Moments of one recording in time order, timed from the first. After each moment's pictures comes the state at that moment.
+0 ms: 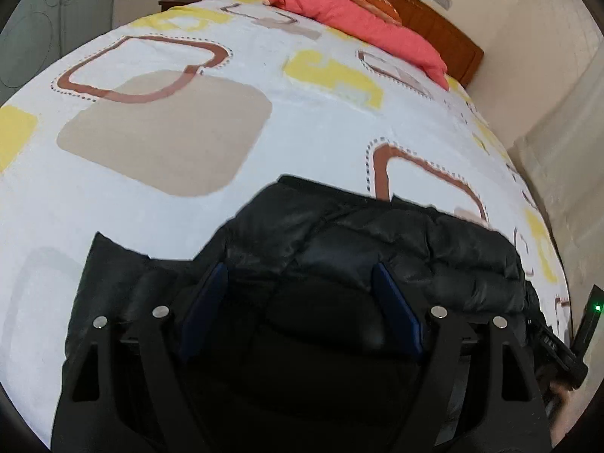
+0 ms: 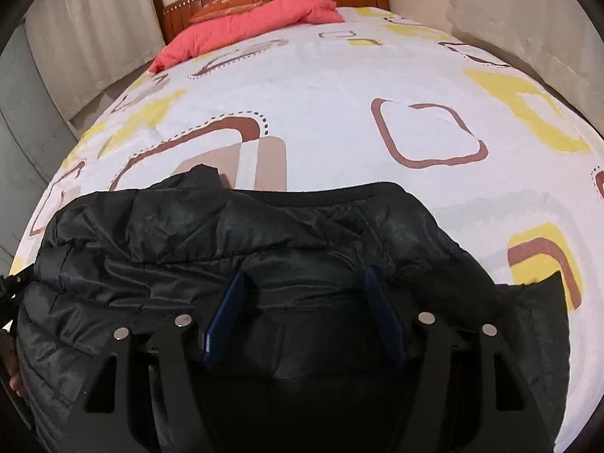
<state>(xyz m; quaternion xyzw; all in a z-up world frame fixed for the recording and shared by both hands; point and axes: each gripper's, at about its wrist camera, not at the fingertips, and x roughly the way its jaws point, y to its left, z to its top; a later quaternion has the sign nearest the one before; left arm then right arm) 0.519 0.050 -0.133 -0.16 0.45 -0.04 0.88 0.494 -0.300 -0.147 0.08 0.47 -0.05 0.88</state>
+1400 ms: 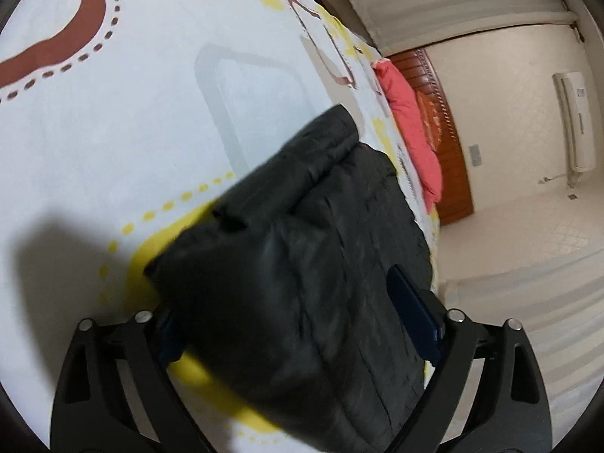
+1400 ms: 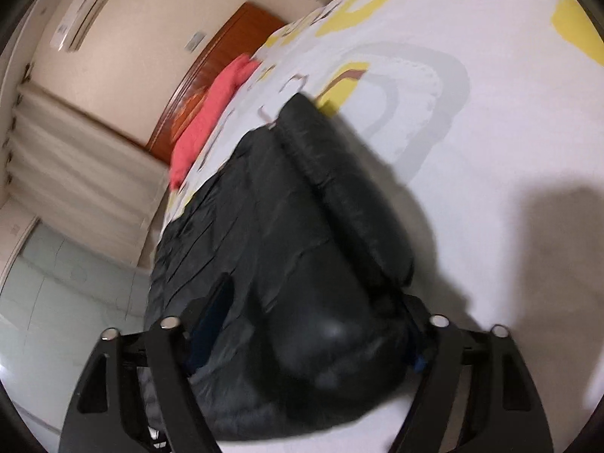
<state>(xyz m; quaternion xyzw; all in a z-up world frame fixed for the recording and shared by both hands) 0.293 0.144 -0.169 -0.52 0.35 0.04 0.78 0.257 -0.379 -0.184 0.46 0.32 -0.08 0.82</state>
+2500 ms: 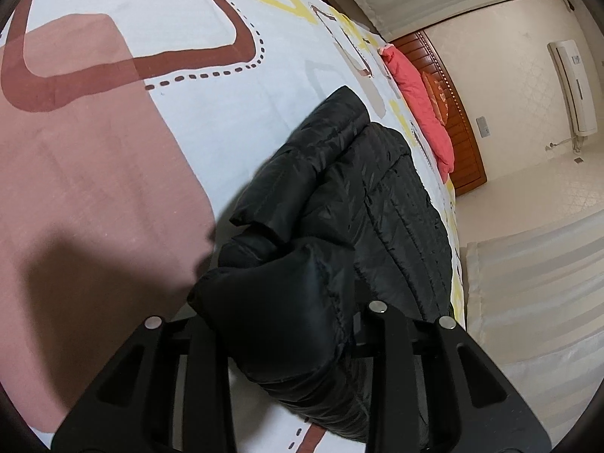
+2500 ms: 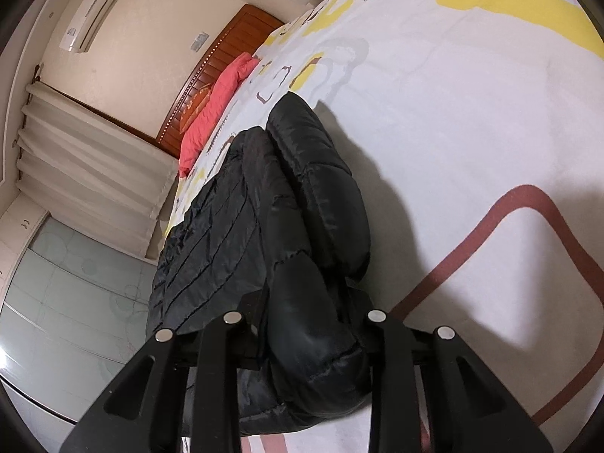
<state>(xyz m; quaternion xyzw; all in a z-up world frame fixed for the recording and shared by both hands) 0.174 0.173 -0.168 -0.47 0.39 0.02 0.79 0.147 -0.372 -0.186 0.47 0.33 -0.04 0.82</state>
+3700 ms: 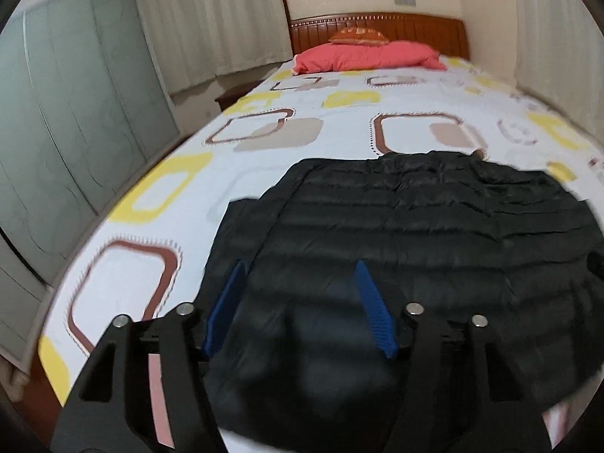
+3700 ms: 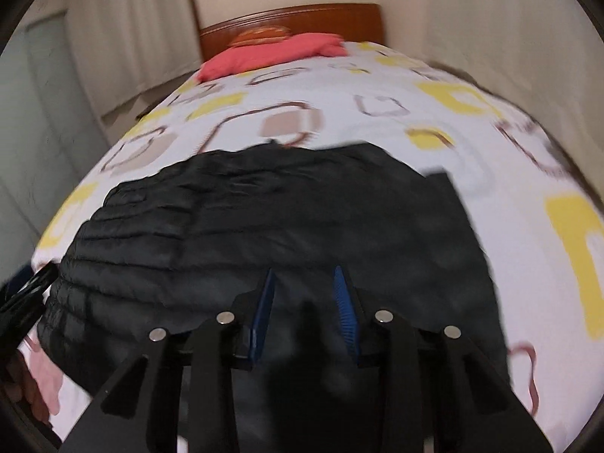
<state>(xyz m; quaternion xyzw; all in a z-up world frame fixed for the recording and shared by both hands) 0.227 -0.001 -0.076 0.08 0.36 0.10 0.92 0.232 -0.208 -0.091 0.06 0.40 -0.04 0.91</state>
